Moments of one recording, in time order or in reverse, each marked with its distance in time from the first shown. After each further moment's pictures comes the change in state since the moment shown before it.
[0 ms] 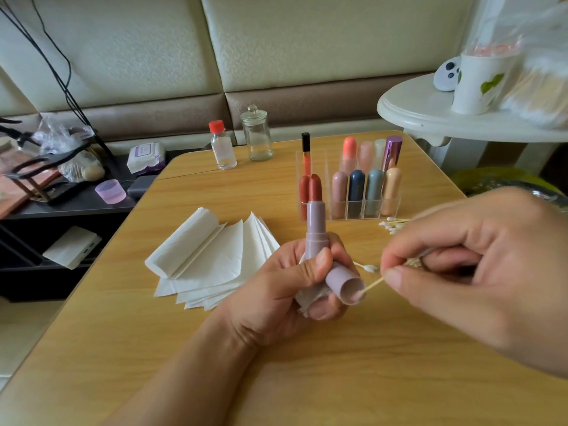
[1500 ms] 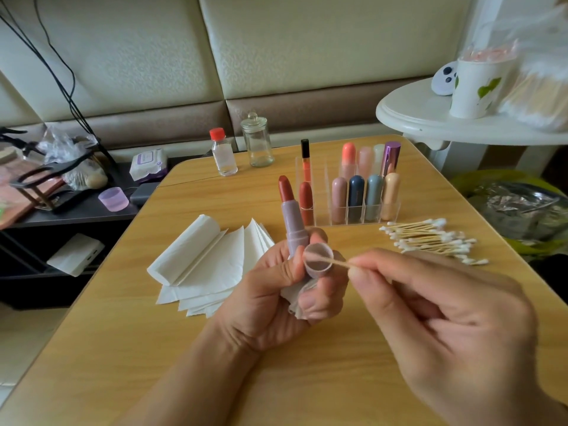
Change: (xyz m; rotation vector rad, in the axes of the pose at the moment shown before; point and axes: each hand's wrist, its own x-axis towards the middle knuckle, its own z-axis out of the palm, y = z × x) left_hand 0.000 0.010 0.004 -0.245 -0.044 0.057; right_hand -0.015 0.010 0.069 0.135 0.541 -0.194
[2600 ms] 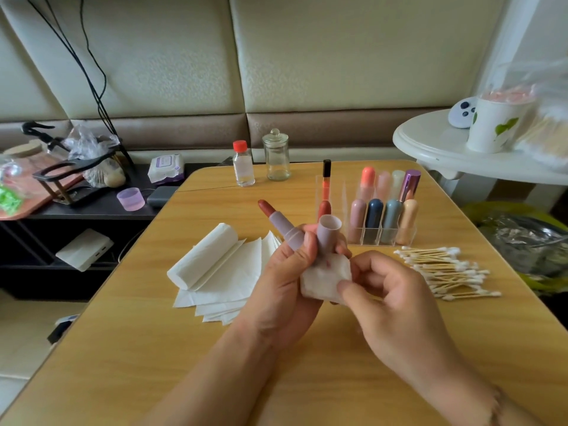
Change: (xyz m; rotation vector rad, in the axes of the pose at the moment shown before) left_hand 0.003 0.004 -0.011 0.331 0.278 0.264; right_hand 0.008 0.033 0.044 0.220 -0.147 0.522
